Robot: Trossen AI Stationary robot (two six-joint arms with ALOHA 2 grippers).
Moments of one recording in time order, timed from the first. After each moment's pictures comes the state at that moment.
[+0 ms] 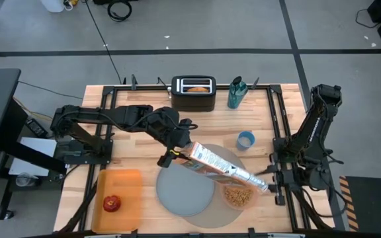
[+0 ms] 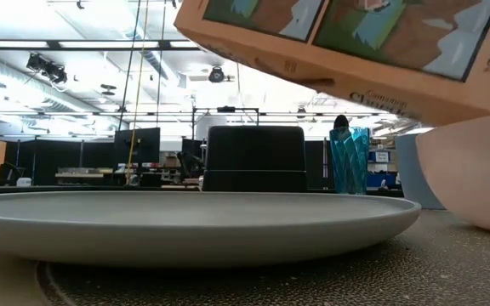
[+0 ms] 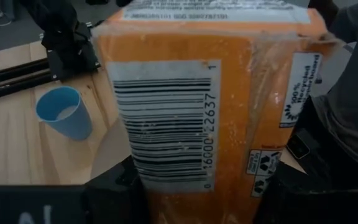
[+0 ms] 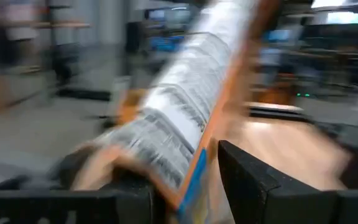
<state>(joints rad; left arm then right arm) -0.08 1.56 1.58 -0.62 0.29 0.21 1.23 1.03 0.44 0.43 1.21 0.06</state>
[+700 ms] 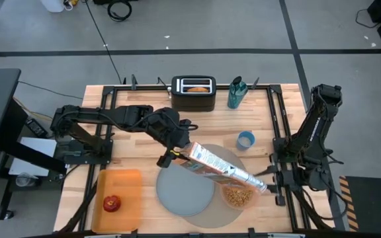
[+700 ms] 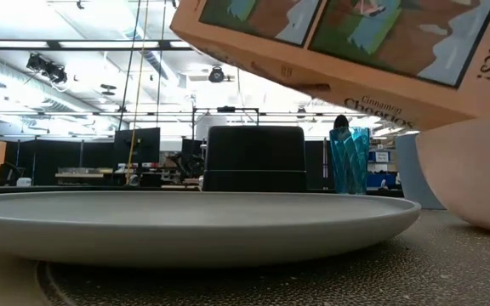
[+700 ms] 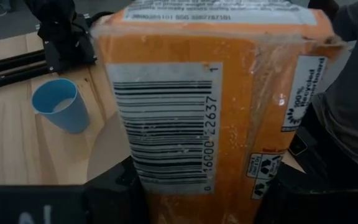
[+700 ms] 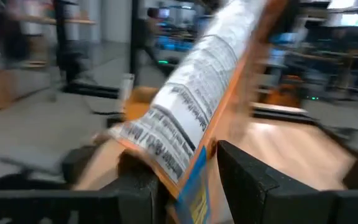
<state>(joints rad) -0.08 1.56 1.58 -0.64 0.29 0.20 1.21 1.02 0.44 0.40 1.19 0.05</state>
